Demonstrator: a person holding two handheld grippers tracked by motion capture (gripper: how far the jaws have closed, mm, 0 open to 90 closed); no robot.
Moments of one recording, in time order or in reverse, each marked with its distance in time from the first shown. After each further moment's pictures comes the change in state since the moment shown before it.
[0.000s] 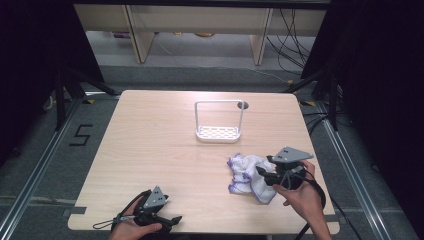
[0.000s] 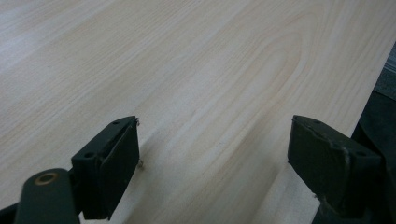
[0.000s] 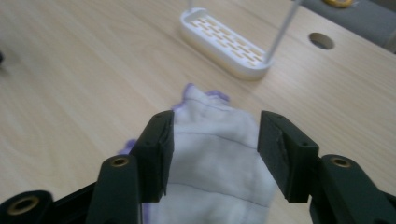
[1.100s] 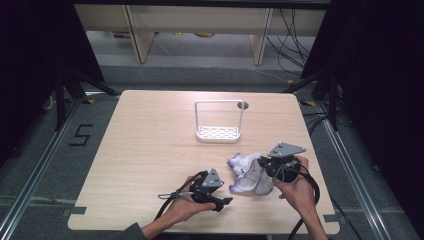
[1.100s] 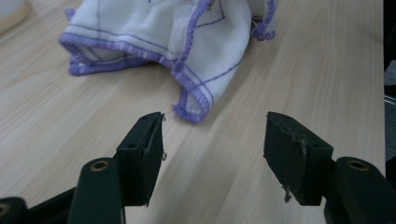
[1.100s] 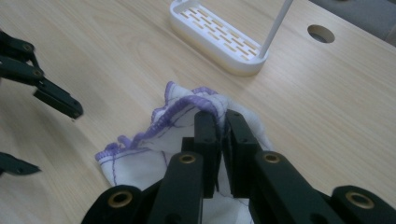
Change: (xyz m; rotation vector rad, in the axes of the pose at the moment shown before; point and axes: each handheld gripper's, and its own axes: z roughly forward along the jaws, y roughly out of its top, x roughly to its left) left arm -0.041 0.111 0.099 -0.100 -0.161 0.122; right arm -0.012 0.001 0.017 0.043 0.004 0.012
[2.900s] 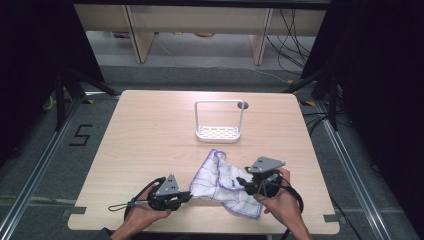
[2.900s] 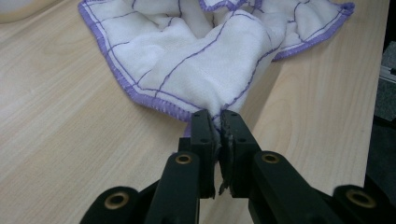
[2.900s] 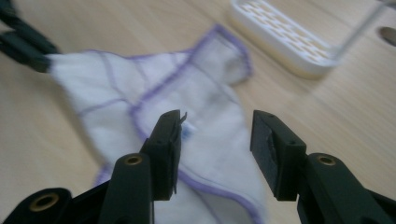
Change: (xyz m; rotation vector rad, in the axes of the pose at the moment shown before) left arm 0.025 -0.067 -0.089 -0.017 0.073 -0.029; right arm 0.053 -0.005 0.023 0.003 0.115 -0.072
